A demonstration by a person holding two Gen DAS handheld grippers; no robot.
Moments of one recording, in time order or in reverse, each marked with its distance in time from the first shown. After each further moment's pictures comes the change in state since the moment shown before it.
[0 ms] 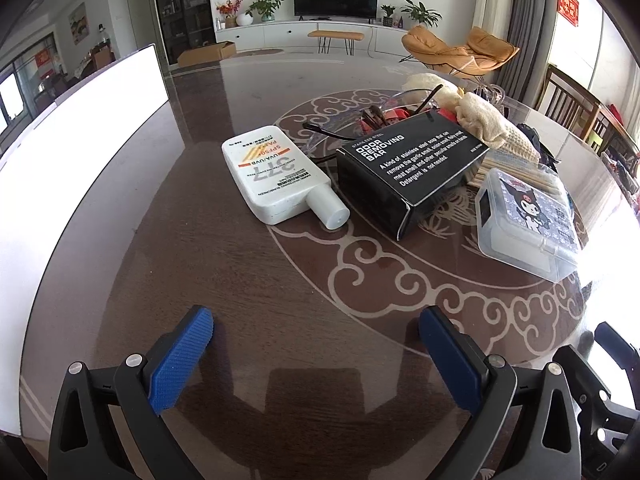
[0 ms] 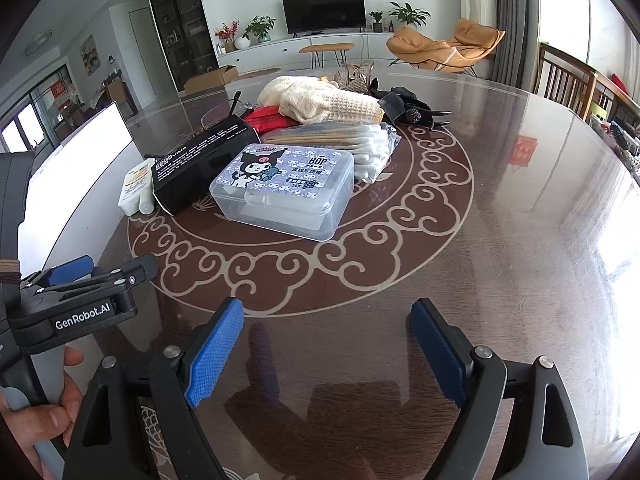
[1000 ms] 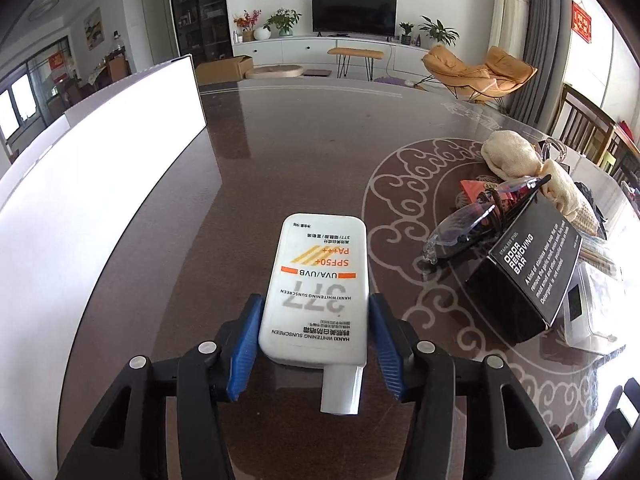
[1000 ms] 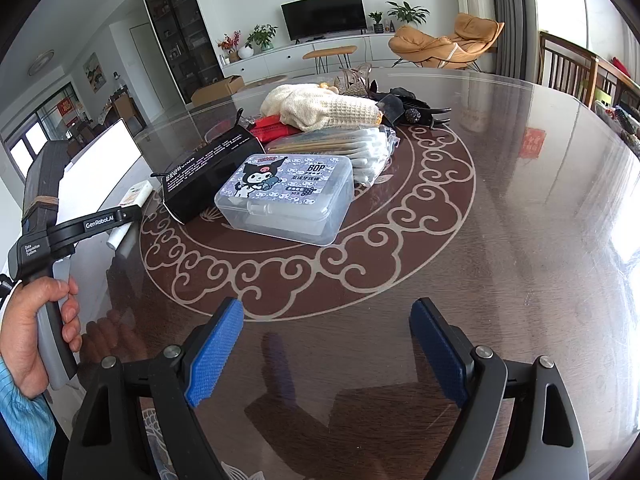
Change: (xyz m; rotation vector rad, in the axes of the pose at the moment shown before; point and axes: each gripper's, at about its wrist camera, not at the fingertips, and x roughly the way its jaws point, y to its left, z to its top) left arm 0.026 0.070 0.043 0.000 -0.073 0.019; right arm -0.005 -0.006 -0.001 0.040 -0.016 0.056
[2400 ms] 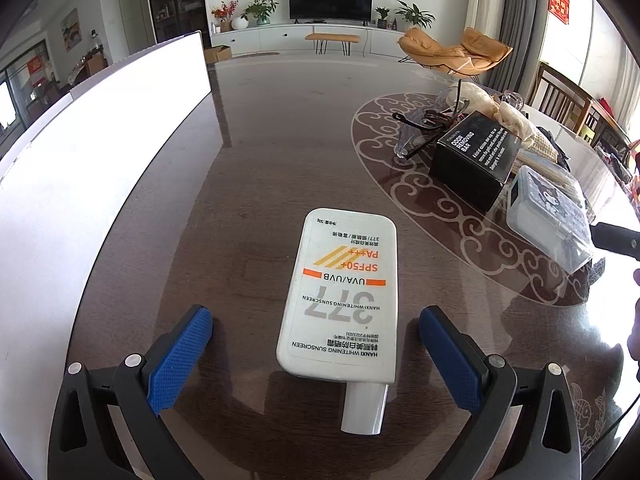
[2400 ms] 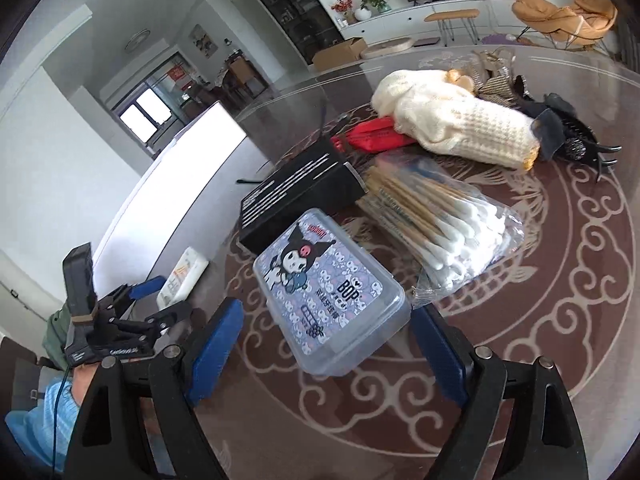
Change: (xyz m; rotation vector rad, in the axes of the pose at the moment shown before) left arm -0.040 0.011 -0.061 0.042 0.054 -0.054; right arm 0.057 0.007 0.070 -0.169 0.210 0.581
